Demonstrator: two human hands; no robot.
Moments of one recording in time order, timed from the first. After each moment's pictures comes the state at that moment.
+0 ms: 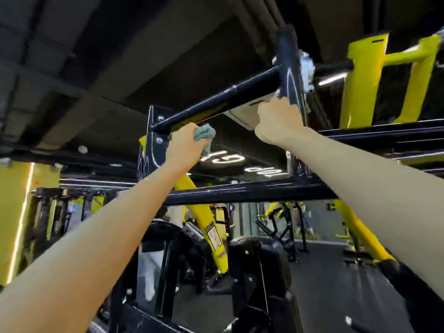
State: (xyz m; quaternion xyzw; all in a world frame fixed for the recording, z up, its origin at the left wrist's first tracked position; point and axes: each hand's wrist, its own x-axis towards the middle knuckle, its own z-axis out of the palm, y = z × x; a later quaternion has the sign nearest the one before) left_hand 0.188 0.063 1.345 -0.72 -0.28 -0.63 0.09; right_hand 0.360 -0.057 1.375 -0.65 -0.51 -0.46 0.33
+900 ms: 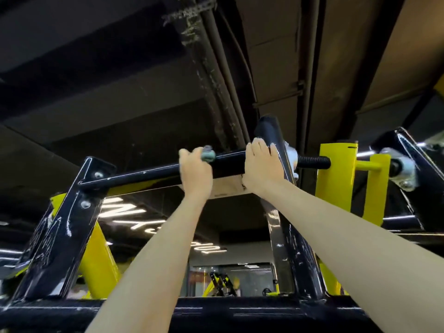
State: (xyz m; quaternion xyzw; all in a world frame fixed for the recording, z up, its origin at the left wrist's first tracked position) left_hand 0.312 0.139 1.492 -0.58 -0.10 -0.81 0.01; right_hand 0.396 0.017 1.484 -0.65 -0.34 -0.63 0.24
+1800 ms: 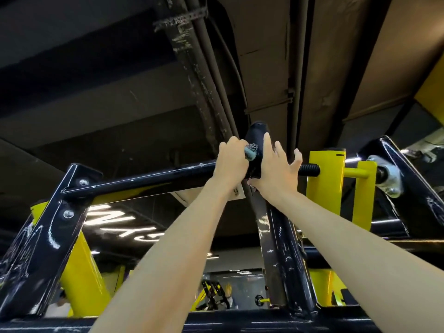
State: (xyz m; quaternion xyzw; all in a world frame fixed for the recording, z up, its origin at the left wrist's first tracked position) left_hand 0.344 0.057 1.516 -0.70 -0.06 -0.69 0.17; right_hand 0.425 -0.001 1.482 -0.61 -0.30 -0.62 0.39
